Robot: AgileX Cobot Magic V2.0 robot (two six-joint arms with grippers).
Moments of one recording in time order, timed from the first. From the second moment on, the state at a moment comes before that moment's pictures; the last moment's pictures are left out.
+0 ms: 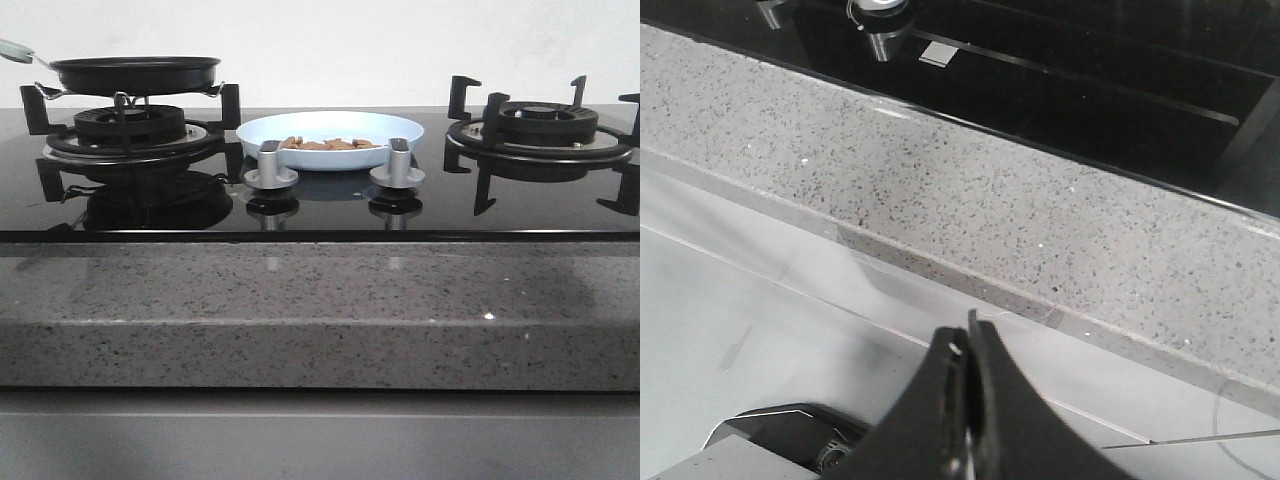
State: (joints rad) left arm -0.14 0.89 -0.87 -0.10 0.78 0.12; right arm 0.22 0.46 -0.73 0.17 1.06 -0.09
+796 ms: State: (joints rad) left arm -0.02 0.08 -0.10 -0.11 0.20 0.12; right arm 0.22 0.46 -0.73 0.17 1.06 -0.09
